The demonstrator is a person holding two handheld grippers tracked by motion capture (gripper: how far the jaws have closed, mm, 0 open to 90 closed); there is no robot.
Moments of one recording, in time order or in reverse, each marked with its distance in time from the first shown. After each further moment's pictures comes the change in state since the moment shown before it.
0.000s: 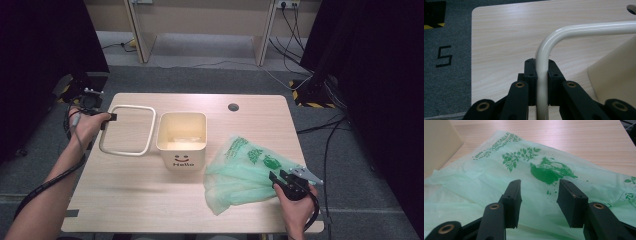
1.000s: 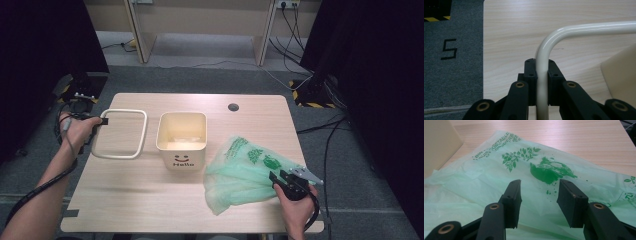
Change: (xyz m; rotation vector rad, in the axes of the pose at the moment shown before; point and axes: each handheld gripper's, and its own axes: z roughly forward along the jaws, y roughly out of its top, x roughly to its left) left arm 0.025 -0.016 -0.001 0.018 0.025 -0.037; right arm 0.000 0.000 0.000 -0.002 -0.001 -0.003
